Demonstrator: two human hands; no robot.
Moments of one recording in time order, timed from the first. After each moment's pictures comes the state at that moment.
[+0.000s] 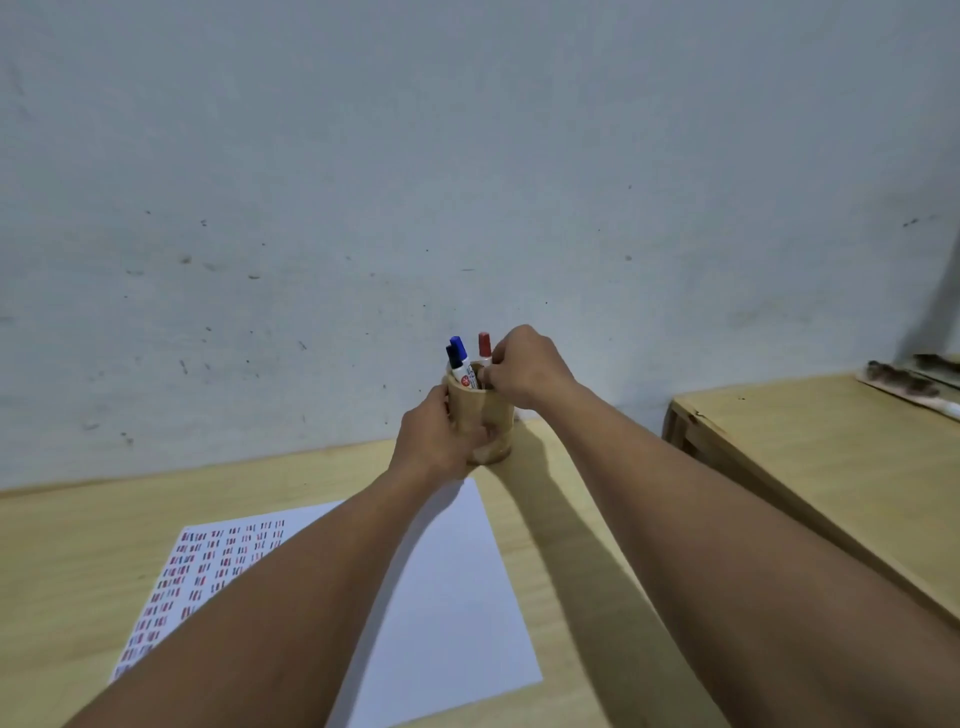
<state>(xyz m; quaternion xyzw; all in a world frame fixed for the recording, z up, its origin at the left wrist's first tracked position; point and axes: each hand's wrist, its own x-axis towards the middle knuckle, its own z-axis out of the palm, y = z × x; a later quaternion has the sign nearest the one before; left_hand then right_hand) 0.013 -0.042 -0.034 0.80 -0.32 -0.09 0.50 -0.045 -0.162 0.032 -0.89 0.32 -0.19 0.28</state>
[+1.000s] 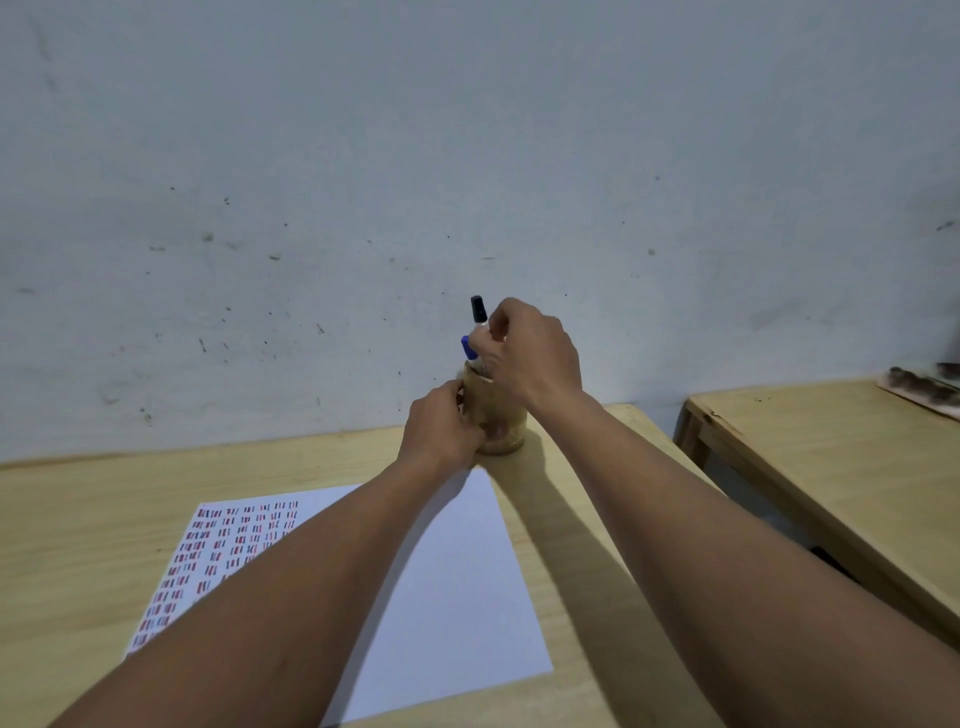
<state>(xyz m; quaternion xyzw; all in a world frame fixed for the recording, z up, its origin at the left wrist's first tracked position) 0.017 -0.039 -0.037 0.83 -0.32 -0.07 0.45 -0.048 -0.131 0.035 -0.87 0.27 -0.33 0.24</state>
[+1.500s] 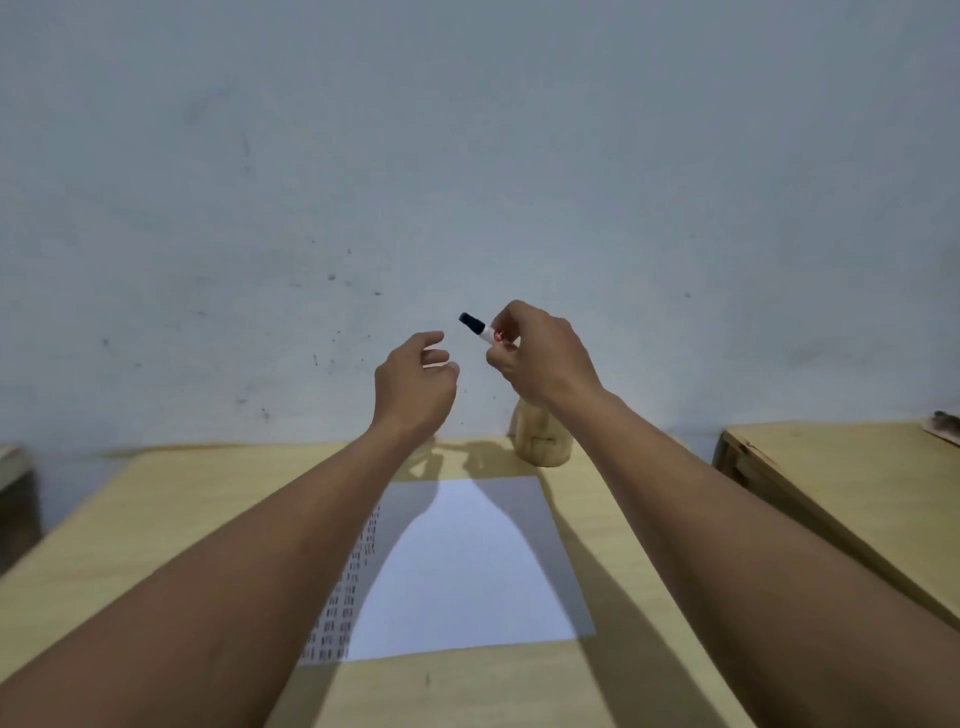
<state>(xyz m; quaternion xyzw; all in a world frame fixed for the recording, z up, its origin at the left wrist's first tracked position) 0.017 0.062 0.040 0.76 -0.24 0.05 0.61 -0.070 -0.064 0.082 -0.91 0.15 -0.31 0.23</state>
